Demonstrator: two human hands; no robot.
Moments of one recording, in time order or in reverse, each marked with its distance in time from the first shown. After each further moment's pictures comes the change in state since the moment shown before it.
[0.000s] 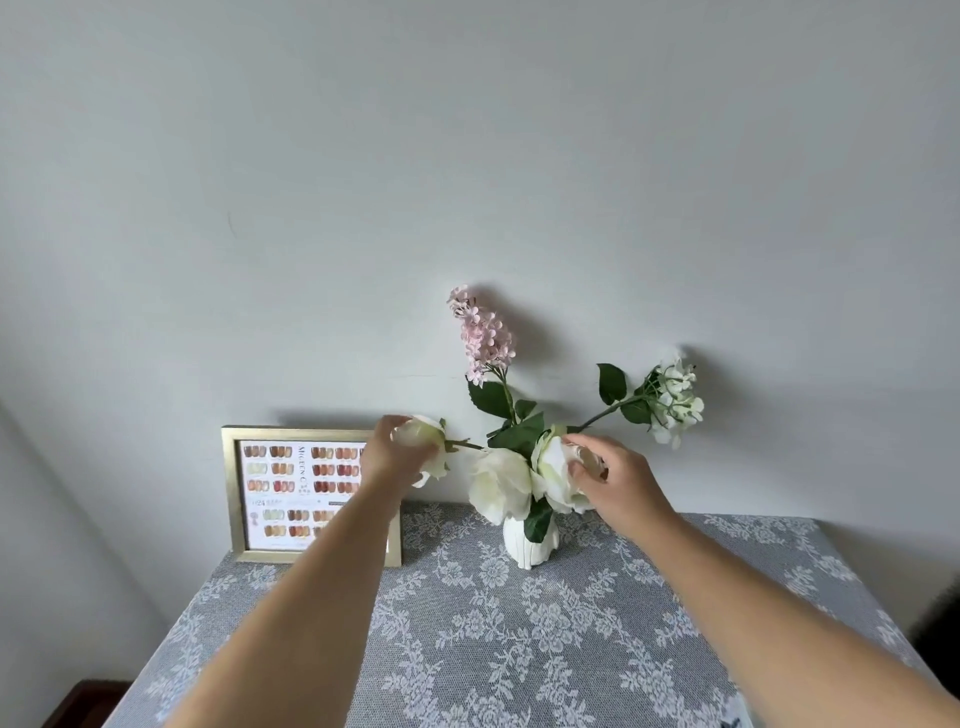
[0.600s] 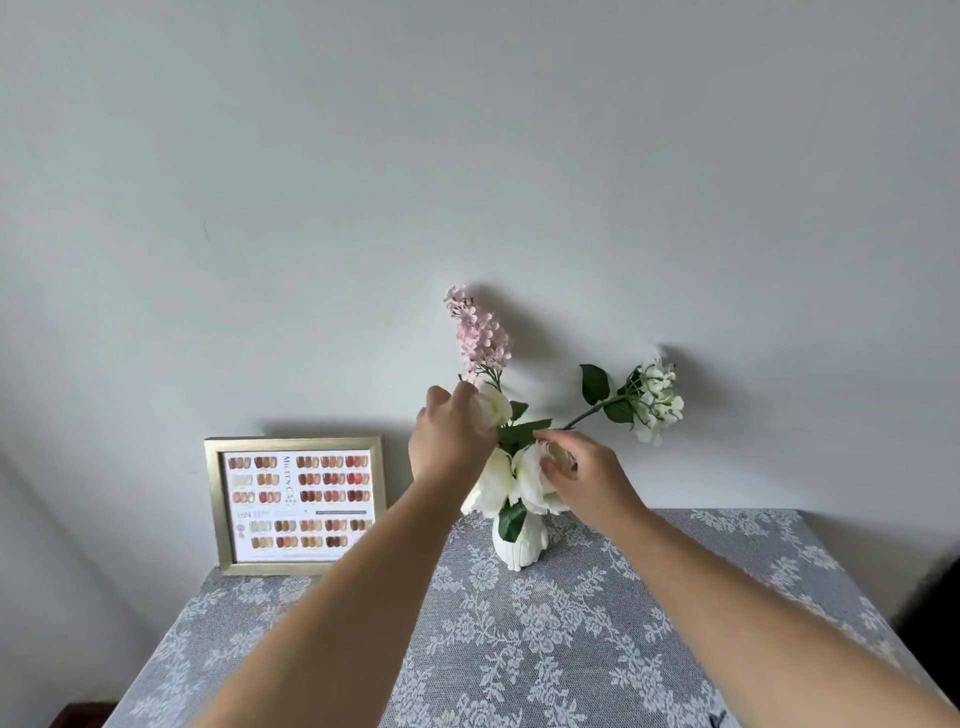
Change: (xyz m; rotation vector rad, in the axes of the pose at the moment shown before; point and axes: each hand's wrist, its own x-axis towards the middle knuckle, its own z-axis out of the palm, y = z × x) left_hand -0.049 0.054 0.054 0.632 0.097 0.538; right_hand 0.003 -0.010 0.006 -0.024 0.008 -0.077
